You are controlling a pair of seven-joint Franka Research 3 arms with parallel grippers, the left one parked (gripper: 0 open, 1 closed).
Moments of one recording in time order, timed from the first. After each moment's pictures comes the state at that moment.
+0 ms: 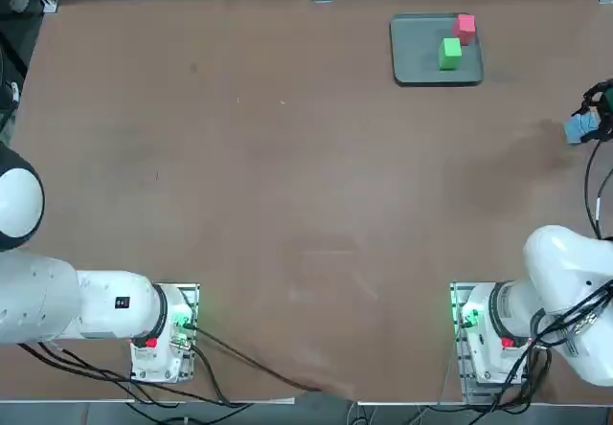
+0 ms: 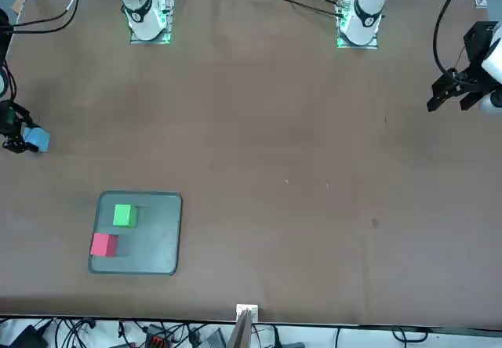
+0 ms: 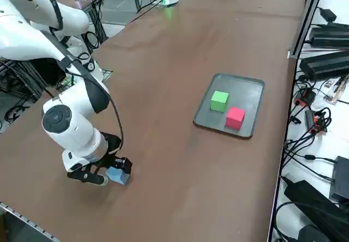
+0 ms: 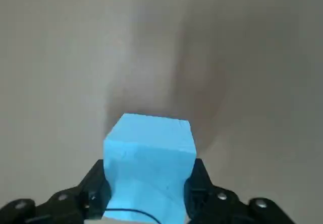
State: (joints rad) arm -1.24 0.66 0.55 -1.82 -0.31 2.29 0.82
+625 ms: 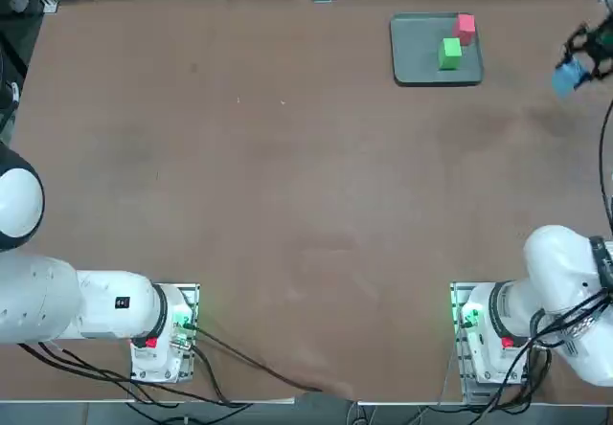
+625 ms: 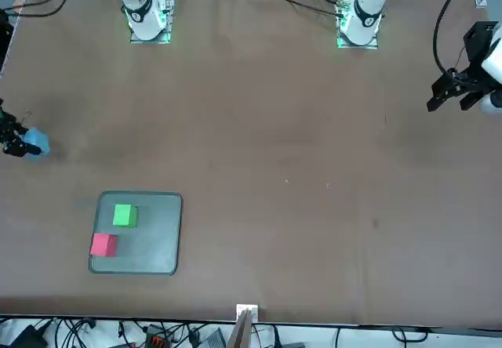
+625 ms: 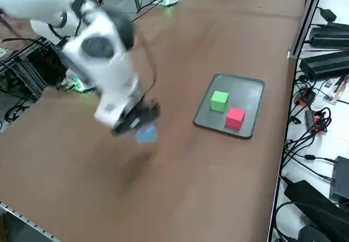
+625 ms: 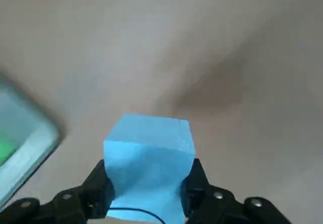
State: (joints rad) arm -1.24 0.54 0.94 -1.72 -0.31 1.93 0.47
